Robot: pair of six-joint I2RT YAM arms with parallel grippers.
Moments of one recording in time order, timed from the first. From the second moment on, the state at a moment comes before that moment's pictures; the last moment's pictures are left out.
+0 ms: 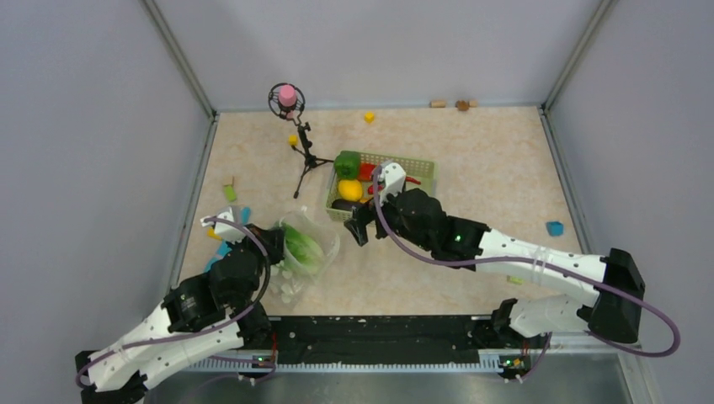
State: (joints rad) left arm -1.03 0.33 0.65 -0.68 -0.84 -0.82; right arm 1.10 1.23 0.96 -0.05 0.24 0.29
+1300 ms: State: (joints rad) left arm -1.03 0.32 0.58 -0.63 -0.83 -0.81; right arm 0.81 2.14 1.58 0.10 0.46 0.37
